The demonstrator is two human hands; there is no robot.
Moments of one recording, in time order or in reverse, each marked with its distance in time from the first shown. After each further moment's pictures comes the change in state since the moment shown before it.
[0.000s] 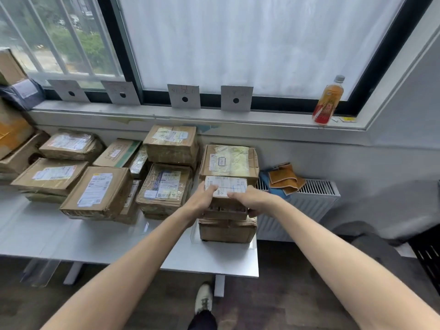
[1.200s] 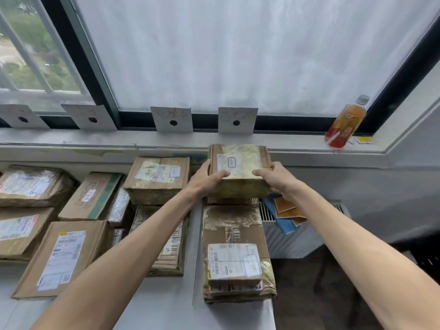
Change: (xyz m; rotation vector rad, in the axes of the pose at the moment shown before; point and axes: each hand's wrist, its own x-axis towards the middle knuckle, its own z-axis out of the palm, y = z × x) left_hand 0.201 0.095 -0.070 0.090 -0.100 0.034; right_hand 0.132 -0.081 -0.143 0.298 0.393 0.037
